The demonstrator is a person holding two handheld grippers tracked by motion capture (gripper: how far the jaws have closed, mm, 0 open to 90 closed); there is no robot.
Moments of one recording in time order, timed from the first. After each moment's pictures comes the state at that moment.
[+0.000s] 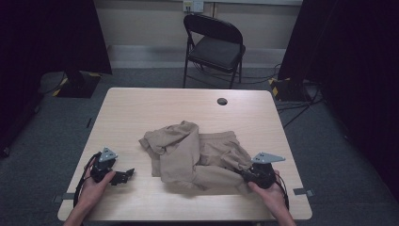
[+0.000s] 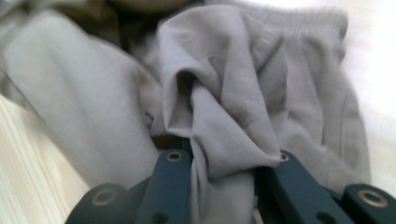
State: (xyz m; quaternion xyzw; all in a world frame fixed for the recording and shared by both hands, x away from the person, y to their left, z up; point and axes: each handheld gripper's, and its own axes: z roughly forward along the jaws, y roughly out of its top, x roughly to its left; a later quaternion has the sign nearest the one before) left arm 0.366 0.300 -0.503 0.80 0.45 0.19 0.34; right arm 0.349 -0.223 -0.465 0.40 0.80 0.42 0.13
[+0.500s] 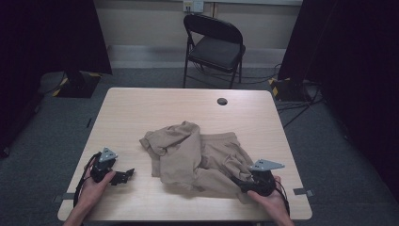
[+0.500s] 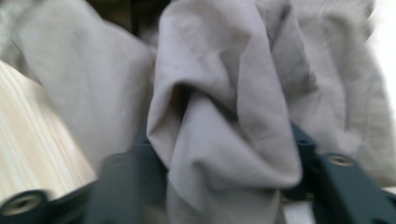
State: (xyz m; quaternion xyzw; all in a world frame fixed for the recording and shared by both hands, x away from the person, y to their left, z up) left arm 0.366 0.300 -0.503 0.80 0.45 0.19 0.34; right arm 0.333 -0.223 -0.474 0.39 0.81 0.42 0.12
